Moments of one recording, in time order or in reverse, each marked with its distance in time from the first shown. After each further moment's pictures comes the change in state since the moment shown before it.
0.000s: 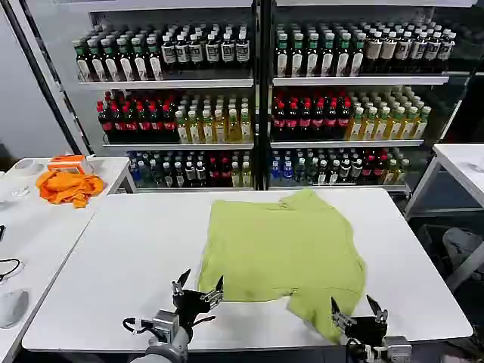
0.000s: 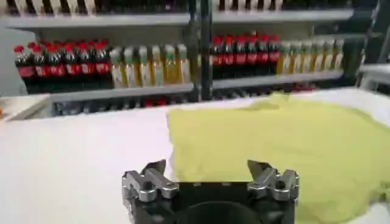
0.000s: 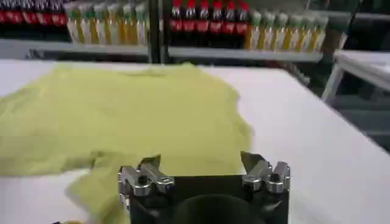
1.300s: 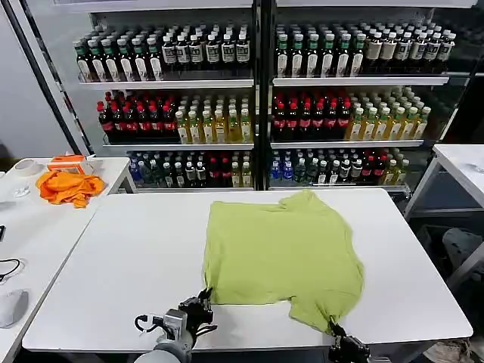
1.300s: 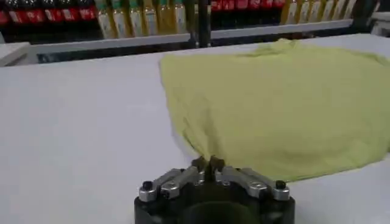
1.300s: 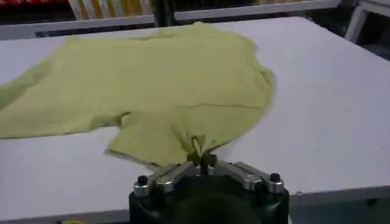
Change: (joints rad) left arm 0.005 0.008 0.001 0.038 -0.109 0.073 0.008; right arm -0.060 0.008 -0.029 0.025 0.061 0.036 0.013
